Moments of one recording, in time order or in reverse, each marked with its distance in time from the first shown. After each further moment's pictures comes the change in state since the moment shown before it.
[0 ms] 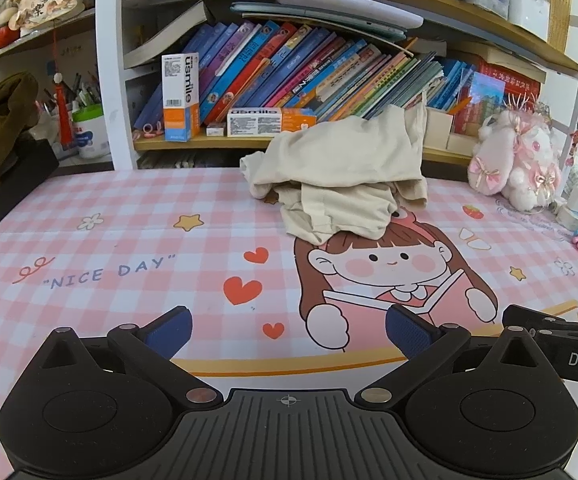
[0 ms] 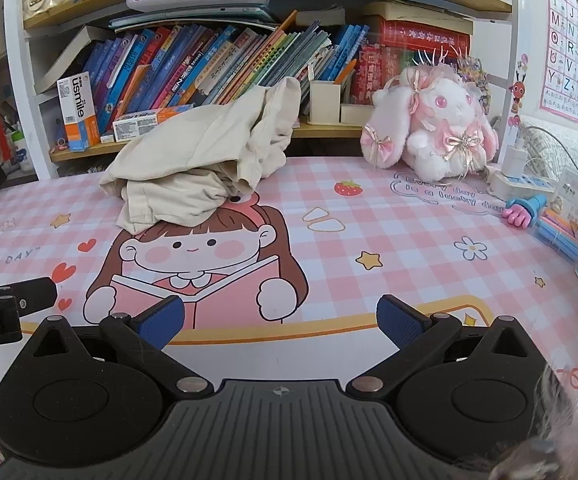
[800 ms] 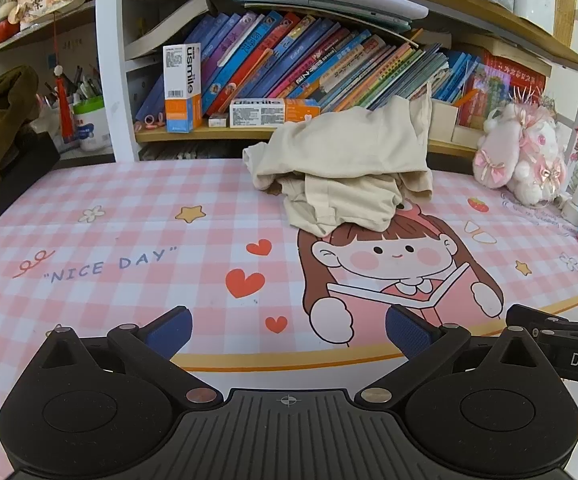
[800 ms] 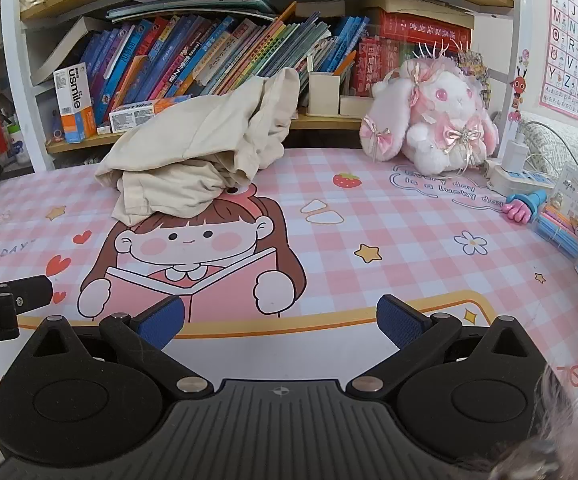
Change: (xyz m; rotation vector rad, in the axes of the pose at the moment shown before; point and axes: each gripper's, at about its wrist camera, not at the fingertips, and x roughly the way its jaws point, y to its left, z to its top) left arm 0.006 -0.001 0.000 0.003 0.027 0.021; right arm 0.006 -0.001 -0.002 -0.003 0.016 -0.008
